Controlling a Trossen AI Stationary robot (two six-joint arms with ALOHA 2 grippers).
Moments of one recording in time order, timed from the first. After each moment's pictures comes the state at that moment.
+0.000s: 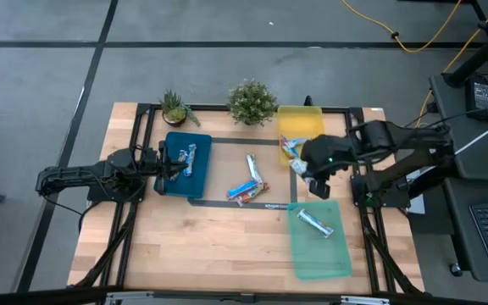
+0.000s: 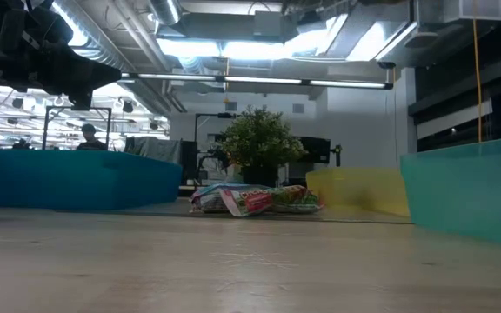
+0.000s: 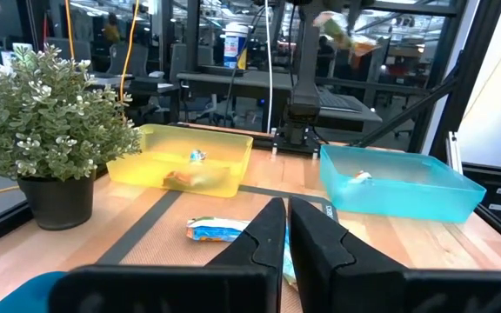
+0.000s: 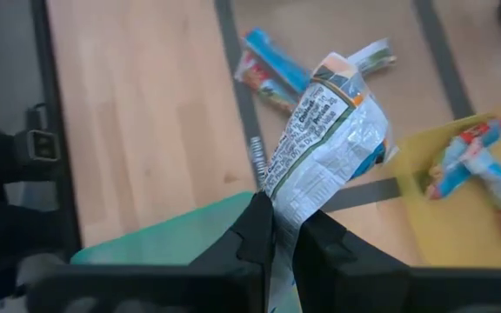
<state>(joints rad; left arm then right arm) 0.12 0.00 0.01 0.02 -0.02 -0.12 0.16 1.36 1.61 -1.31 0.05 0.43</state>
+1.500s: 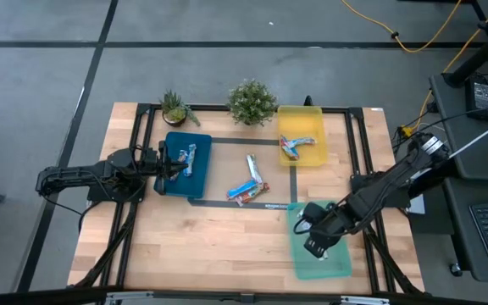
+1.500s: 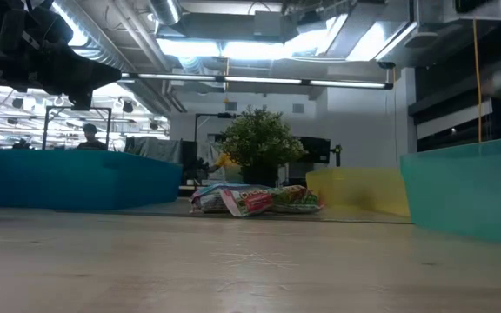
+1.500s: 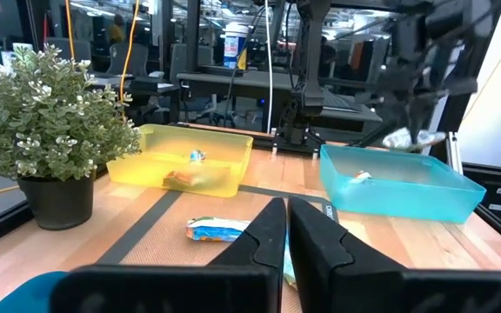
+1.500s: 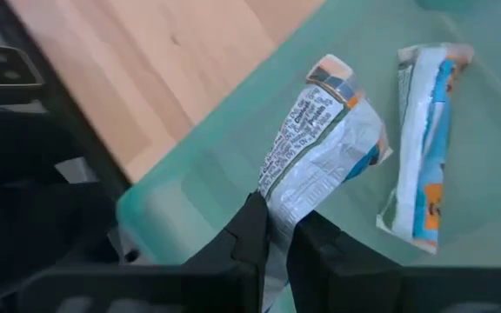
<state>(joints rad) 0.12 0.00 0.01 0.02 -0.02 -0.12 0.65 1.43 1.10 -0.88 0.01 1.31</state>
